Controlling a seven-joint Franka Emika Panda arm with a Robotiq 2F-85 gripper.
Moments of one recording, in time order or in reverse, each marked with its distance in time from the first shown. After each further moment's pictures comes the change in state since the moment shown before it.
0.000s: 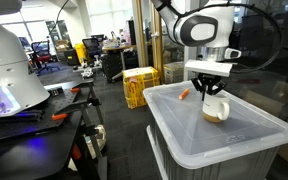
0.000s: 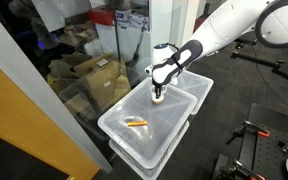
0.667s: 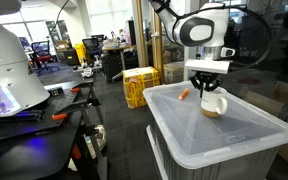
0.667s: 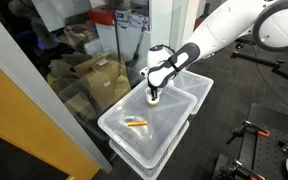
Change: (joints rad) arm 0.026 0.021 0.024 0.032 -0.020 0.000 -0.040
